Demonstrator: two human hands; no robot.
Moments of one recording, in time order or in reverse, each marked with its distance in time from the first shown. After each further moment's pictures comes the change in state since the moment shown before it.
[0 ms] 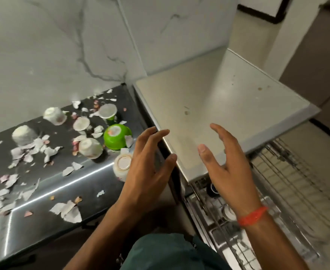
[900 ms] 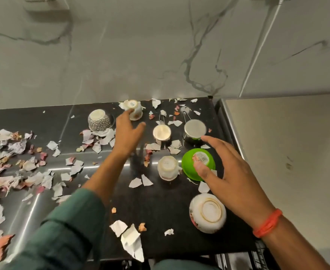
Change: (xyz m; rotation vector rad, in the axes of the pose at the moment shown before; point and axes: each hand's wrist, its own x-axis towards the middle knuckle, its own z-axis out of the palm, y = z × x) left_hand 0.139 -0.331 -0.215 0.011 0.411 -0.549; right_hand 0.119 -0.096 0.248 -0.223 -0.536 -0.221
